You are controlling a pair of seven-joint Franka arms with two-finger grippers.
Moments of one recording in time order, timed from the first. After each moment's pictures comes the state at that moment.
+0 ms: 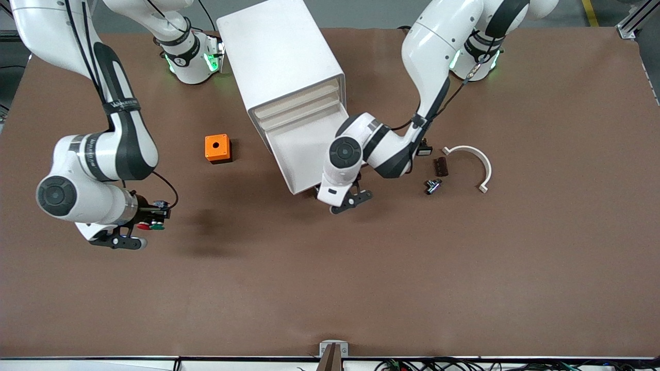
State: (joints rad) left arm -0.75 0.82 -0.05 -1.39 -0.12 2.18 -1.15; right arm 0.11 0.46 -0.04 -1.74 0.00 2.05 0.18
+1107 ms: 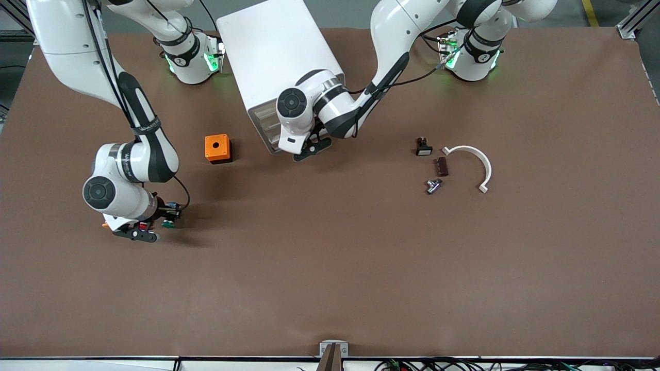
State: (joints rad) left arm -0.88 0.82 -0.19 -1.39 -0.12 2.08 -1.43; right arm 0.18 0.55 -0.16 -1.95 0.00 2.36 0.23
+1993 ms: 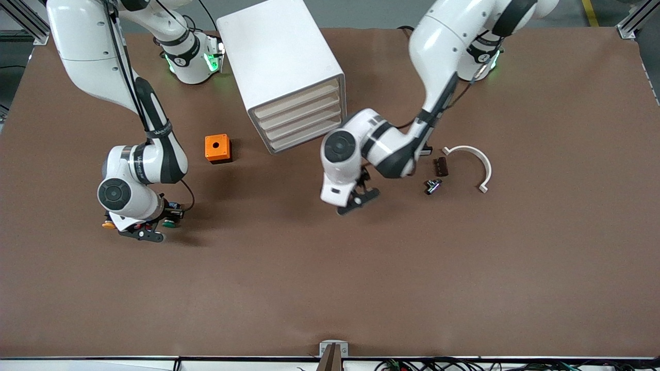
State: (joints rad) left arm -0.60 0.78 -0.10 -1.34 0.11 2.07 -1.18; right arm 0.28 0.57 -0.23 -1.95 0.00 2.37 0.26
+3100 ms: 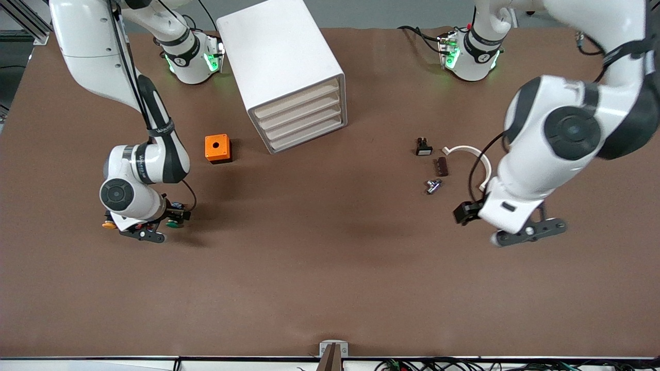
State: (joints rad) left arm -0.20 0.40 -0.10 -1.31 0.13 1.75 -0.48; right arm 0.30 0.54 -0.25 -1.91 0.00 2.28 0.29
